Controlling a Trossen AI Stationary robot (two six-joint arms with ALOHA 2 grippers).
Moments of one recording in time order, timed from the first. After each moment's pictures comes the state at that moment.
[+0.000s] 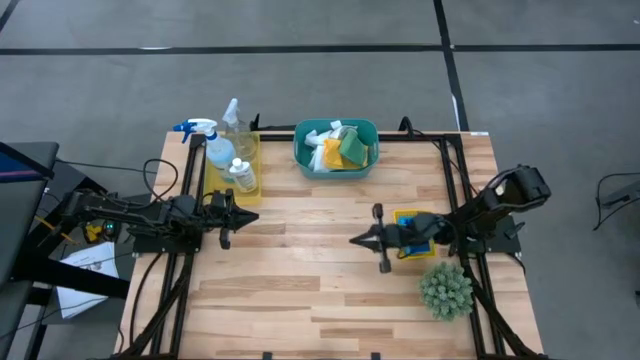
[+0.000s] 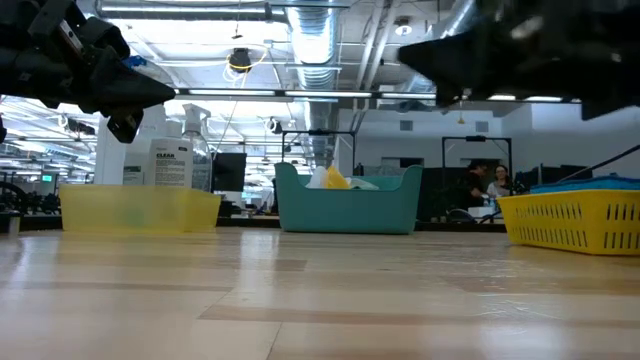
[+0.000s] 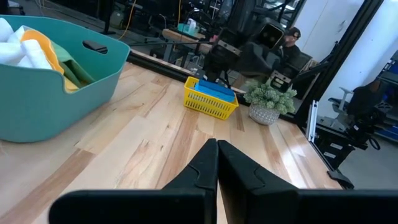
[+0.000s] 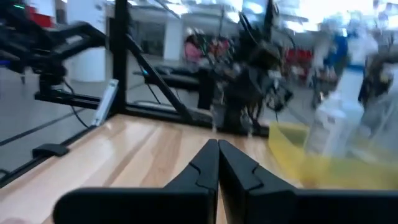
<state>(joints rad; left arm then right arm) -0.08 0.30 0.02 0.23 -0.19 -0.34 0.25 1.56 0.33 1.30 0.16 -0.13</state>
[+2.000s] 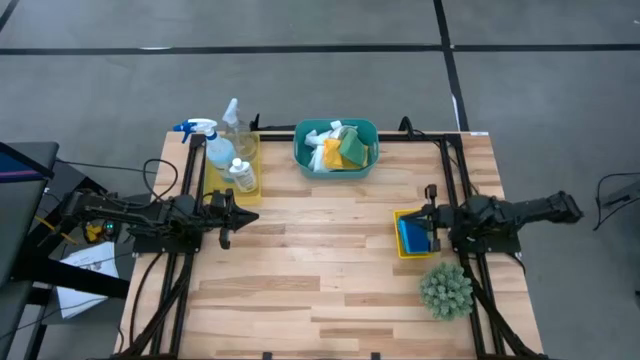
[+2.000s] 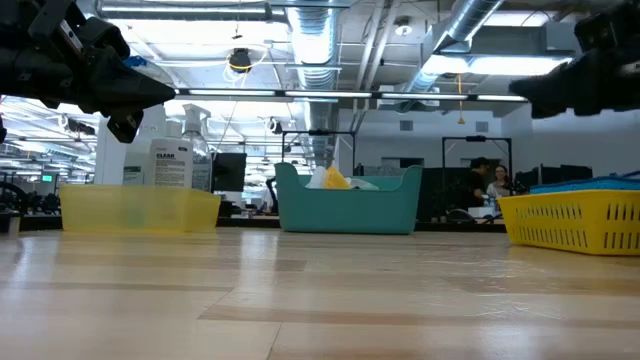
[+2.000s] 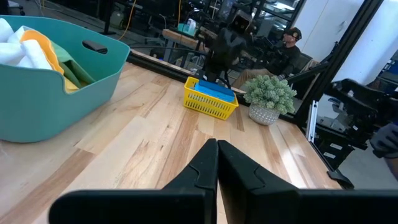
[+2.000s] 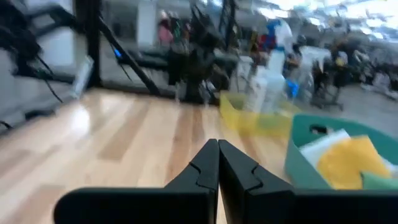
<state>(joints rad) -0.08 0.30 0.02 0.23 -0.19 -0.34 0.16 0.06 0.01 0.05 0.19 -0.16</state>
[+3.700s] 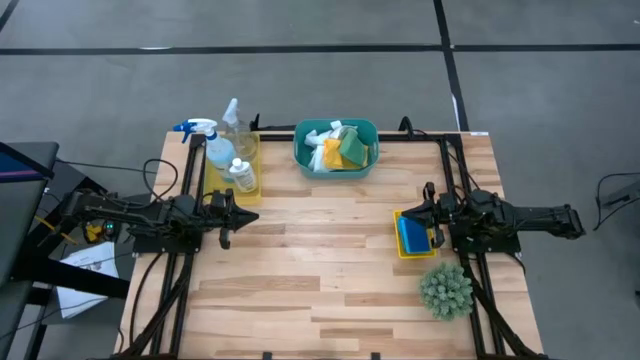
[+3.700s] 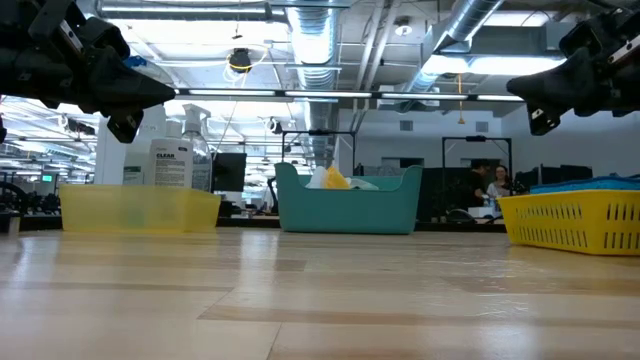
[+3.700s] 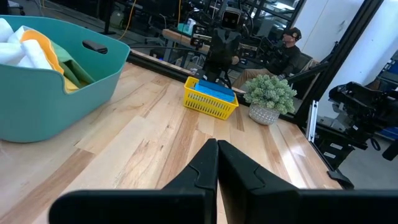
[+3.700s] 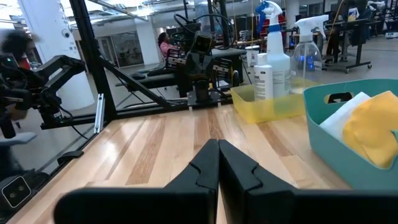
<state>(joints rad) -0.08 0.30 0.02 0.23 -0.19 -0.34 -0.01 0.00 0.00 0.01 0.00 0.14</state>
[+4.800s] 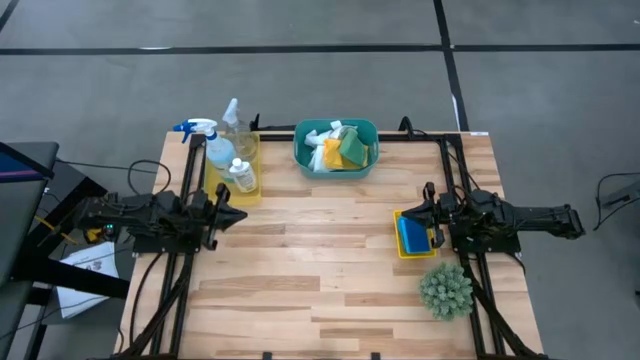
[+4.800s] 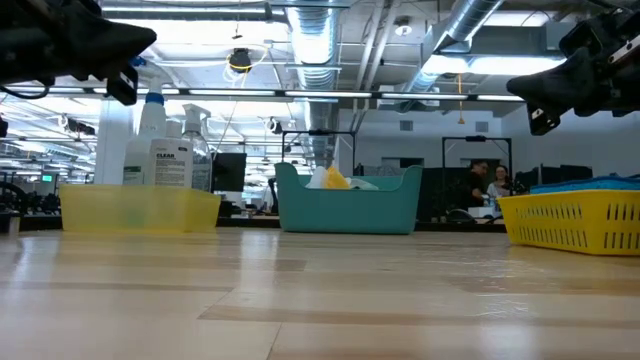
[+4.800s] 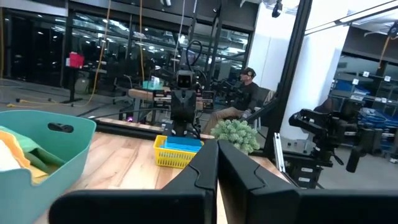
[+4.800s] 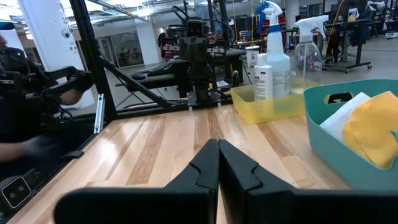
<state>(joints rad) -0.07 0.04 0.02 0.23 -0.06 -0.17 -0.01 0.00 0.00 0.01 0.00 0.14</state>
